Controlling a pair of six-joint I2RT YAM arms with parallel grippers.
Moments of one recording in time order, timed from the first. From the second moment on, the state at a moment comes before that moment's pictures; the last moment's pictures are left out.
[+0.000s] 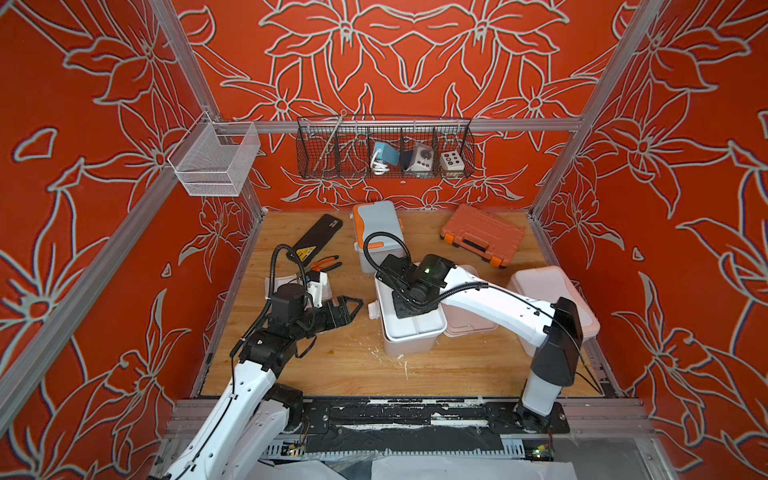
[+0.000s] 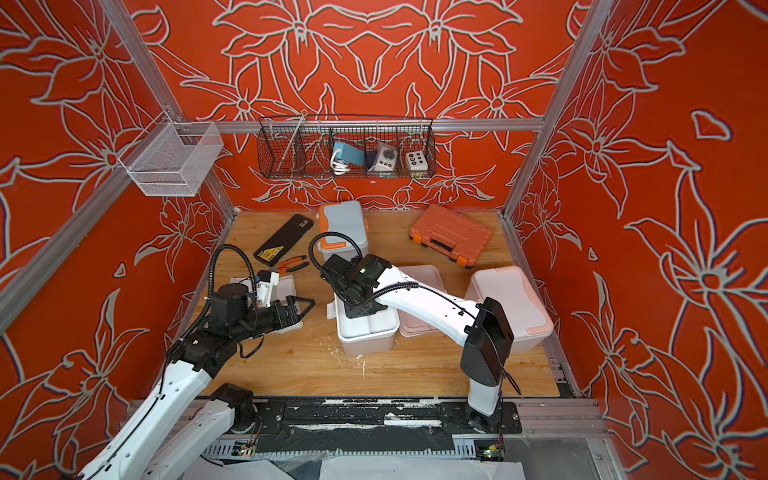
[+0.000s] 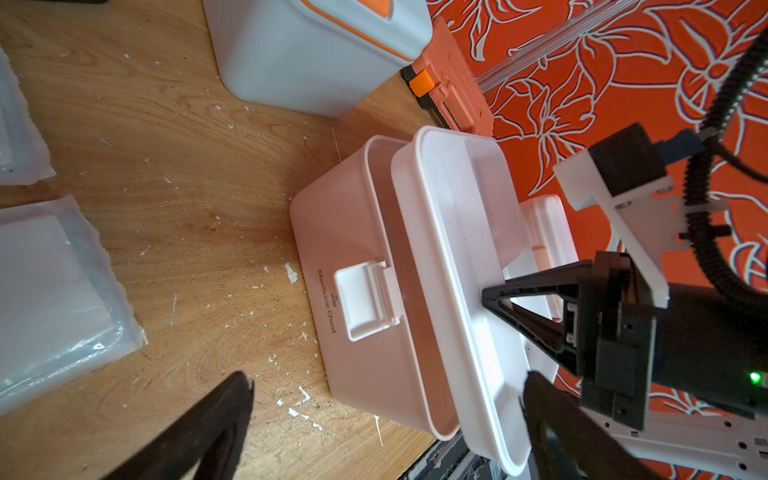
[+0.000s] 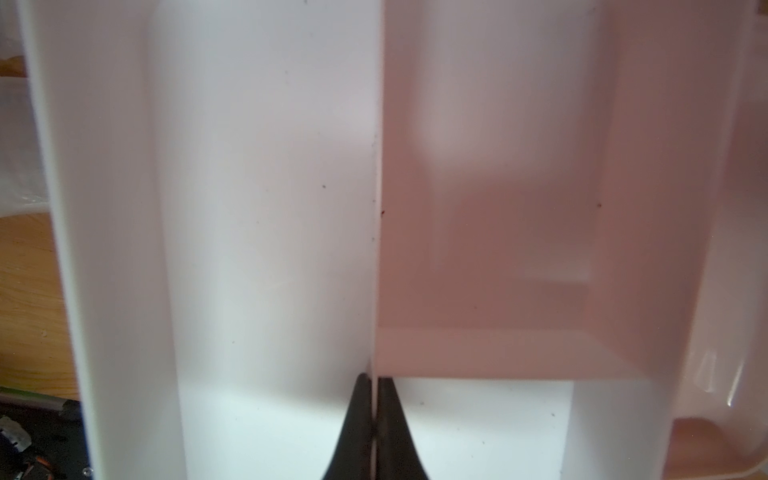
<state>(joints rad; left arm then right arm) -0.21 0.70 0.59 -0.45 0.51 -0.66 1.04 1.79 1.69 -1.26 0.21 0.76</state>
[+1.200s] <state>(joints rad) -0.21 0.68 0.59 -0.48 0.50 -0.64 1.04 1.87 1.73 -1.26 0.24 0.80</state>
